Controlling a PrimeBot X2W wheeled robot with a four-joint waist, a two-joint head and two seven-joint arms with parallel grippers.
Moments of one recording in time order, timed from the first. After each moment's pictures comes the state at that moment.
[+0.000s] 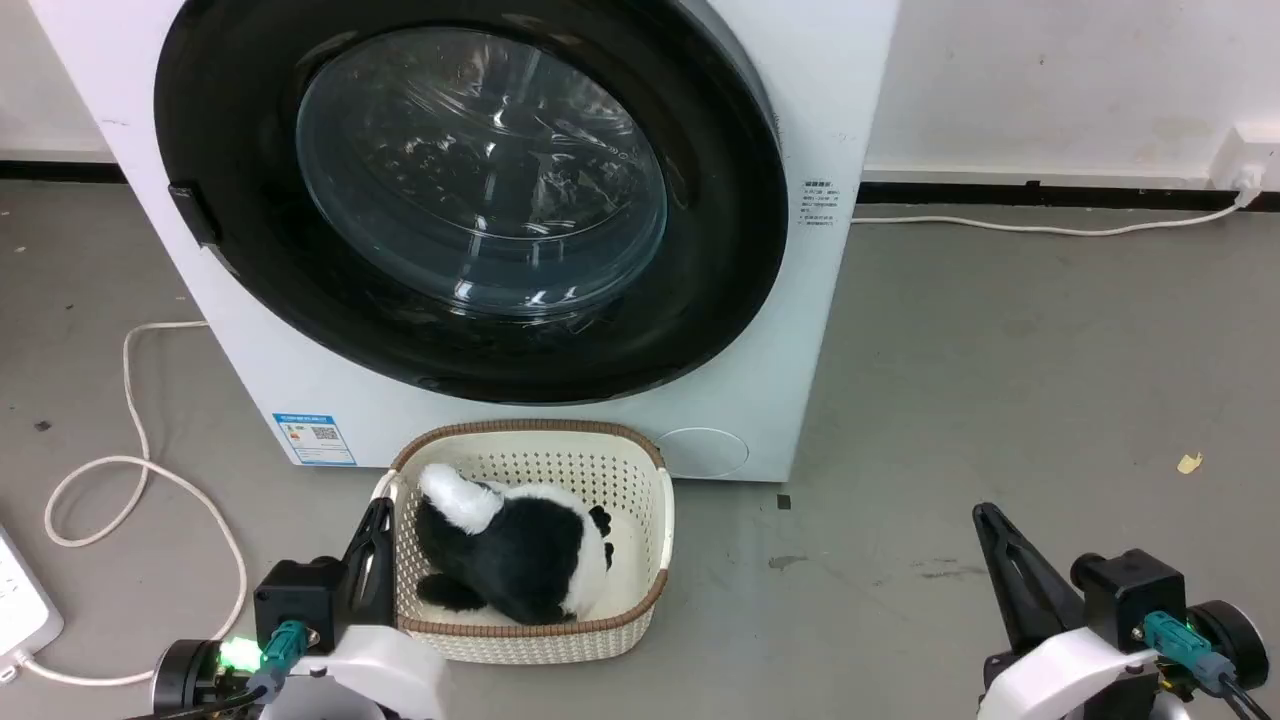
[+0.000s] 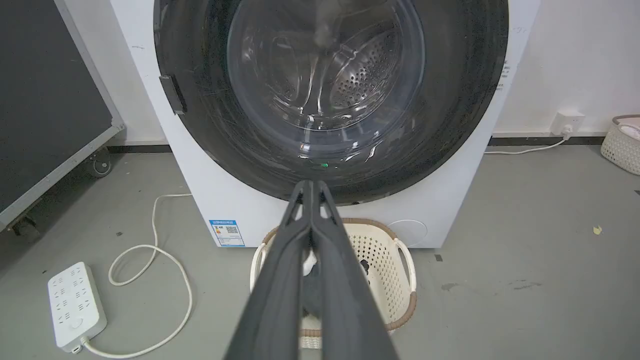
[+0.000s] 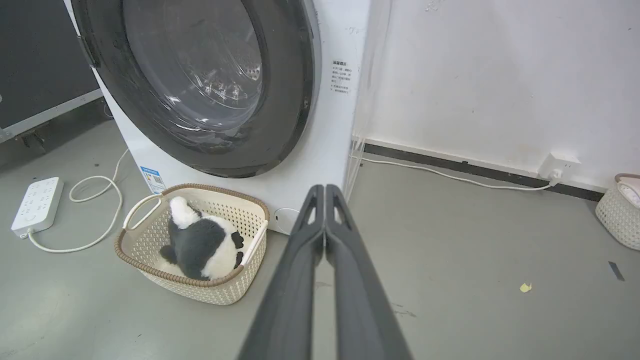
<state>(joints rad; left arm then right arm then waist) 0.00 0.05 0.00 0.00 -0.01 0.00 0.00 0.01 -0.06 0.00 0.00 0.01 0.13 0.00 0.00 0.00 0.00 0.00</state>
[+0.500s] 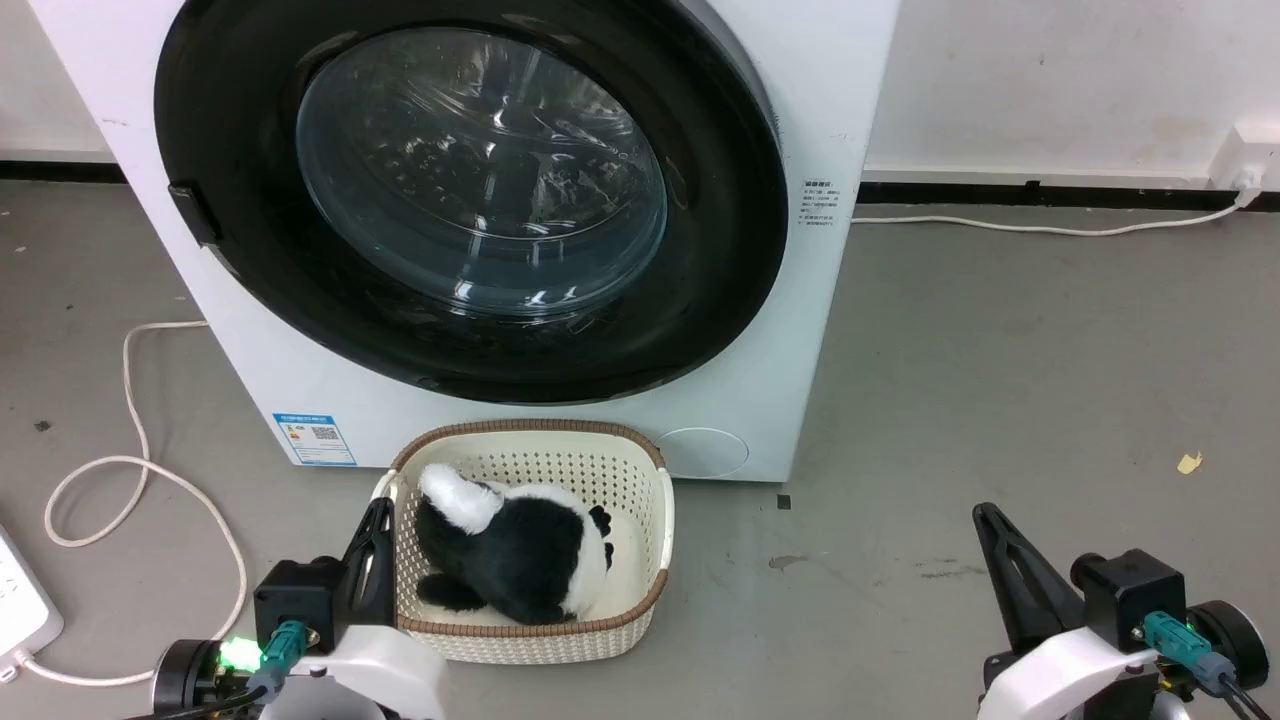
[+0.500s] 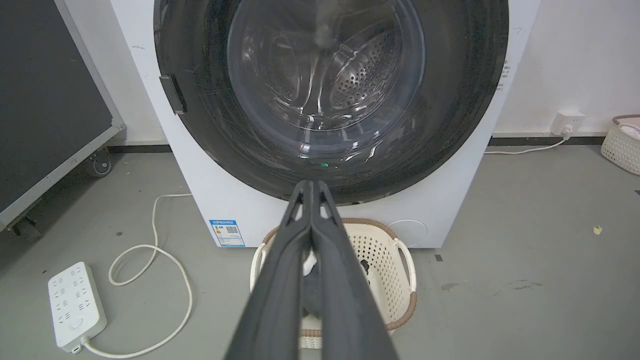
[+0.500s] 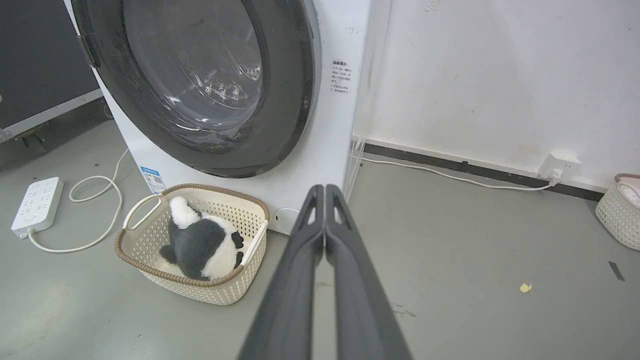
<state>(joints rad) 0.00 0.05 0.00 0.00 -0.01 0.00 0.00 0.01 -0.06 0.00 0.00 0.01 0.13 0.00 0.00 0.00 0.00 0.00</state>
